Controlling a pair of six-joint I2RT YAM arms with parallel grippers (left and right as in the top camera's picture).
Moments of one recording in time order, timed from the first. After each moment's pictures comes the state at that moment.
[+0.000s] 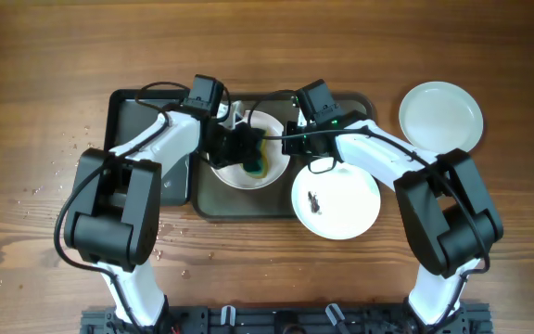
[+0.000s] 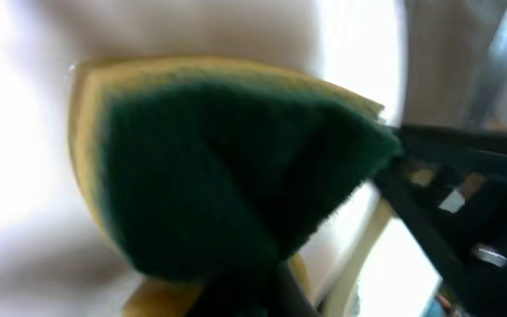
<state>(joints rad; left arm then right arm) -0.27 1.96 1.19 -0.57 0.63 -0.43 0.48 1.96 1.18 -0.34 -0.22 0.54</state>
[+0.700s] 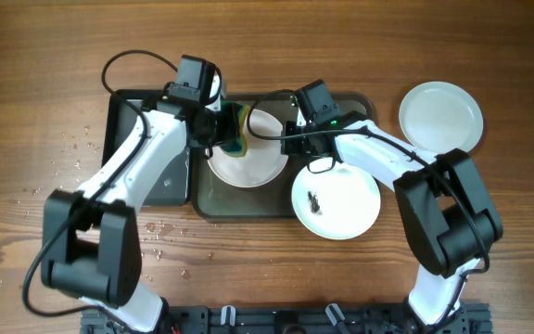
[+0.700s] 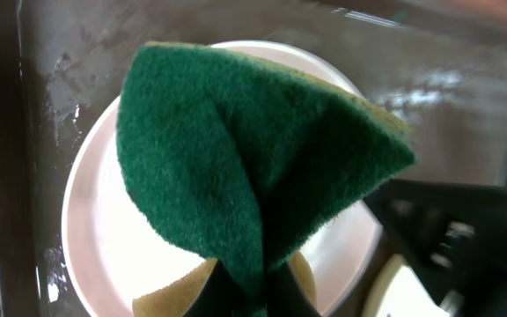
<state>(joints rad) -0.27 1.77 1.23 -0.66 0.26 -0.42 0.48 1.96 1.18 -0.33 -0.22 0.54</state>
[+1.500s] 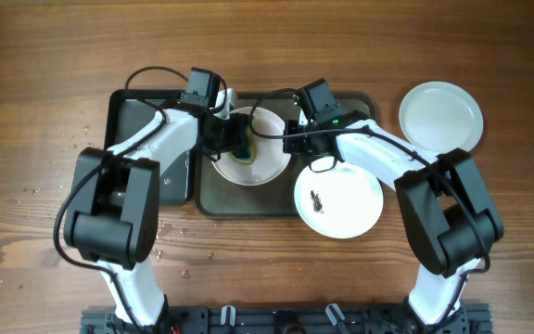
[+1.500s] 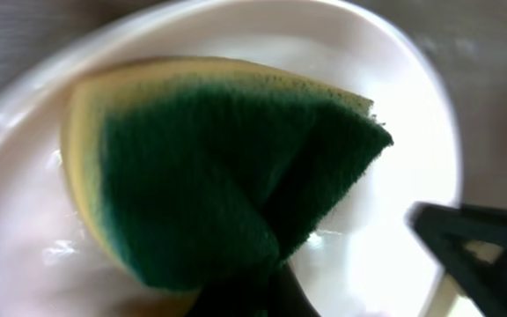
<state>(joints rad) -0.26 1.98 1.20 -0.45 0.46 -0.39 0.48 1.96 1.18 -0.33 -0.20 0.54</state>
